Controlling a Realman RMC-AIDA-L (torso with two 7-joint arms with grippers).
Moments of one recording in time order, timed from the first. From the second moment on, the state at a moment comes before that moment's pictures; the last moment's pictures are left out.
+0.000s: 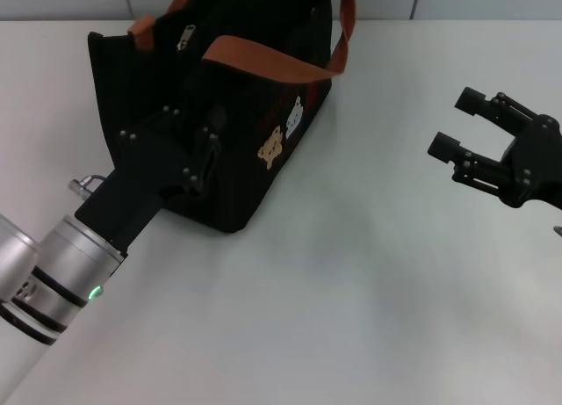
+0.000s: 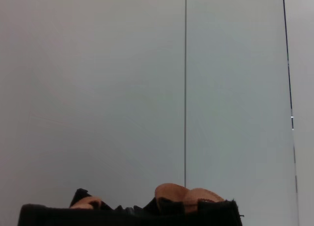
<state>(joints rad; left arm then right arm) -0.46 -2.08 0.29 -0.22 1.60 1.54 -0.21 0.46 2.08 -0.31 -0.36 -1.92 -1.76 0.97</state>
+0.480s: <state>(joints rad) -0.45 -2.08 0.29 -0.22 1.60 1.56 -0.21 0.46 2.08 -0.31 -0.34 -1.91 -1.75 0.95</state>
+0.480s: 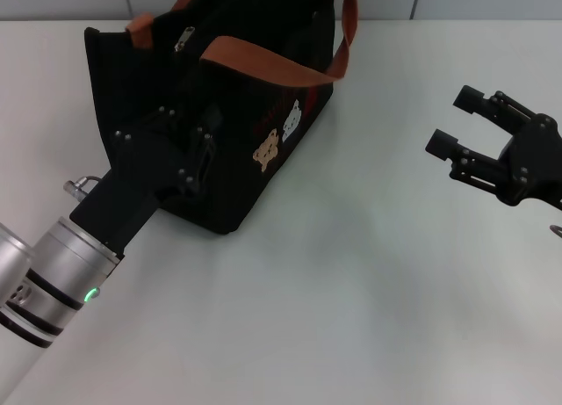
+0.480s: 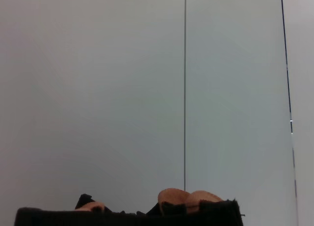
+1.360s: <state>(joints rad) -0.39 -2.07 0.30 -0.01 1.61 1.65 -0.44 0.46 2.08 -0.31 -0.34 -1.91 -1.74 0.95</state>
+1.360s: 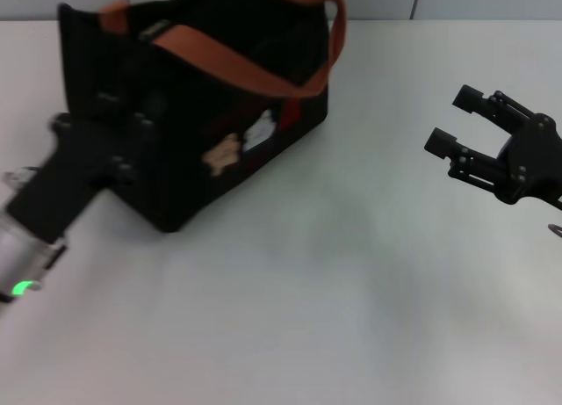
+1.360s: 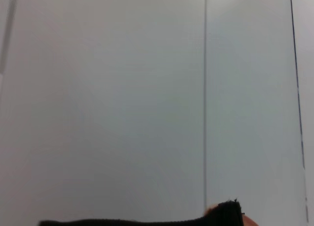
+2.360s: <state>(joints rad) -0.39 -1.95 0.57 0.70 1.61 1.97 -1.10 0.47 2.08 -0.31 -0.24 -1.74 -1.73 0.88</state>
